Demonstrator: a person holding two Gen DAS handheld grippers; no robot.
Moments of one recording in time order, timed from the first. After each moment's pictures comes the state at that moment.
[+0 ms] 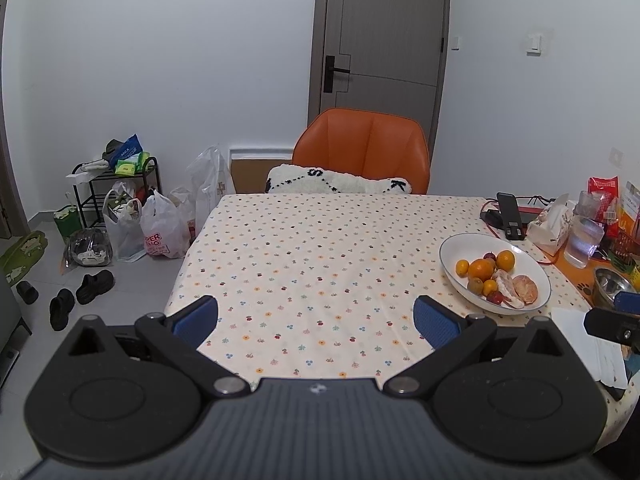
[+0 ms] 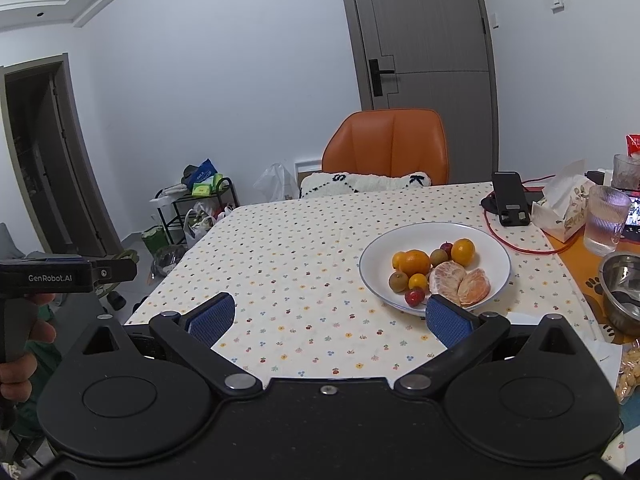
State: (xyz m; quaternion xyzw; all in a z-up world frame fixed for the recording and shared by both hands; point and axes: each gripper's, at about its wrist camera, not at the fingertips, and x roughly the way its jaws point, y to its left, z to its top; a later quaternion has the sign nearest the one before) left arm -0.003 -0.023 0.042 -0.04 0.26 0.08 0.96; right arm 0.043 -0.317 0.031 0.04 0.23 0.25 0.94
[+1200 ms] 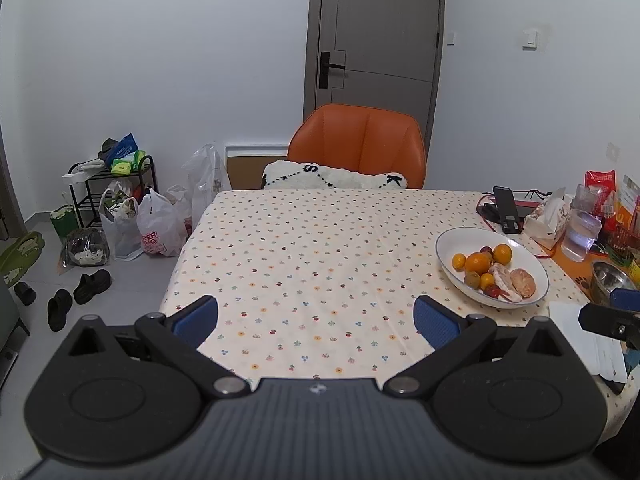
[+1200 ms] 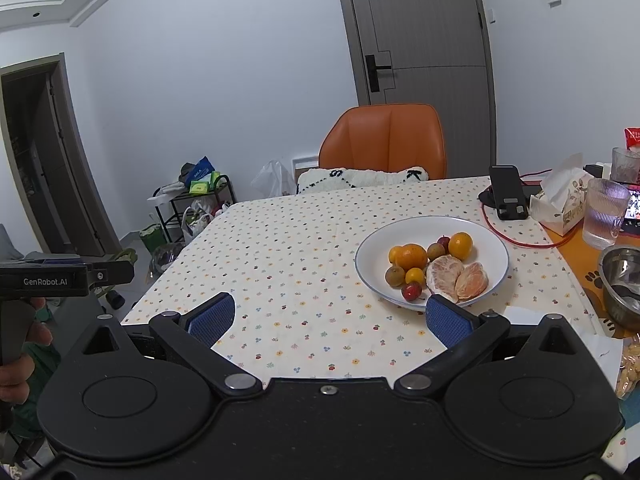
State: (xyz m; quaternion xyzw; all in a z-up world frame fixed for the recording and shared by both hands) left arm -0.002 -0.028 0.037 -0.04 0.26 0.07 0.96; right arm 0.044 -0.317 0.026 0.04 0.23 0.25 0.94
